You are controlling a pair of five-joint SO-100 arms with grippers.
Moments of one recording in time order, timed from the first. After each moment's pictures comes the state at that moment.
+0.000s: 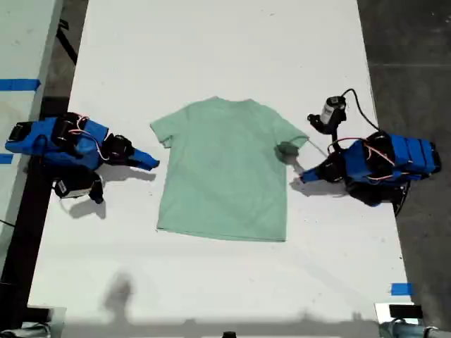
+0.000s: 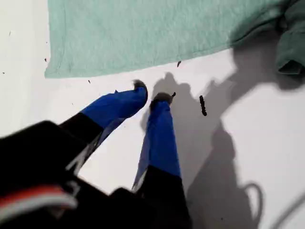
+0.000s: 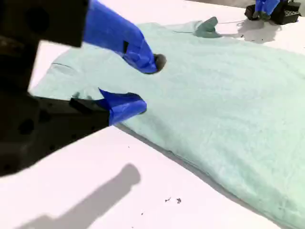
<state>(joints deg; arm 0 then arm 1) -6.2 200.3 182.2 59.3 -7.0 4.0 199.2 175.6 72.5 -47.3</state>
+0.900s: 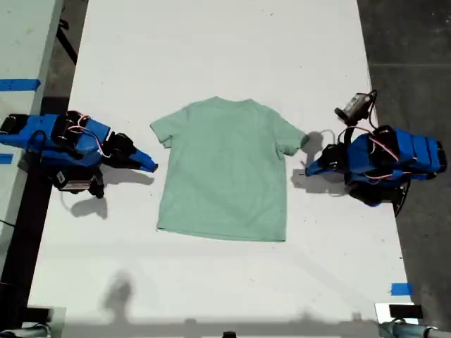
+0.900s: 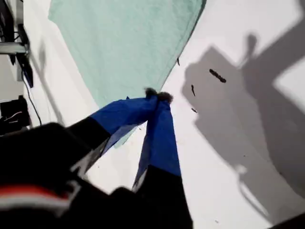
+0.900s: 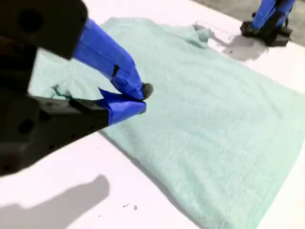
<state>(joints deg) -4.3 183.2 174.6 46.5 -18.8 8.1 189.7 166.3 73.0 -4.2</state>
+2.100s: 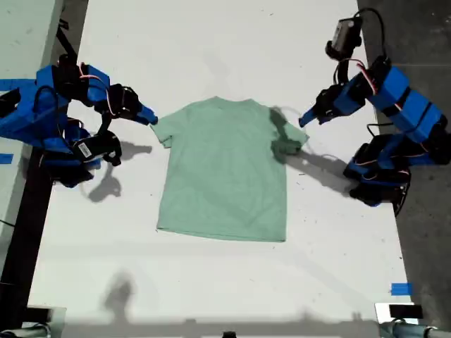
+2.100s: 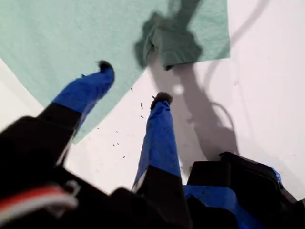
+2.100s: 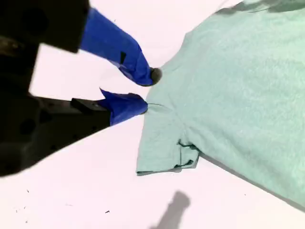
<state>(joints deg) -28.9 134.3 117.4 80.9 15.0 40.1 128.6 106.3 92.8 -48.3</state>
